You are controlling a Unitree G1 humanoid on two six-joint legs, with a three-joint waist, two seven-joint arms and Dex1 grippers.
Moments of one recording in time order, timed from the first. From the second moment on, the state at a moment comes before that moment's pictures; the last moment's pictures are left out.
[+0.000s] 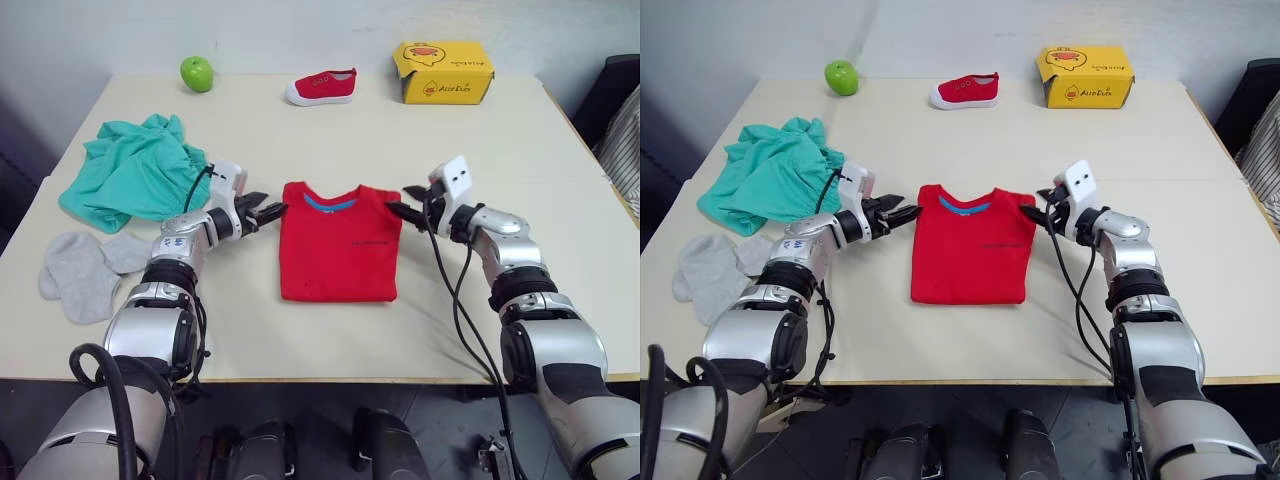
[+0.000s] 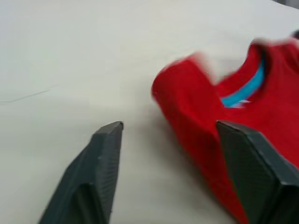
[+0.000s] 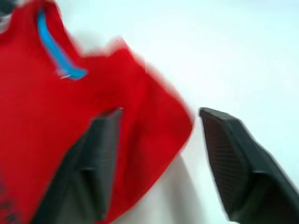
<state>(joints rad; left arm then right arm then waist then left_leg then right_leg) -1.09 0.39 0.11 1.18 -0.20 0.07 -0.67 -1.03 -0.44 -0.11 1.08 0.16 -0.06 0.78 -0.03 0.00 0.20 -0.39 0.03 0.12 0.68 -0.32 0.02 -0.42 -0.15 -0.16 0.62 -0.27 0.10</state>
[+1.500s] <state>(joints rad) -0.29 0.67 -0.19 0.14 0.00 -0.55 -0.98 -0.25 -0.61 0.17 0.16 0.04 -0.54 1.06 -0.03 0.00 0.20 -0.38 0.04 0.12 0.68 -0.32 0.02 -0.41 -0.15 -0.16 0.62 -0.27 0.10</state>
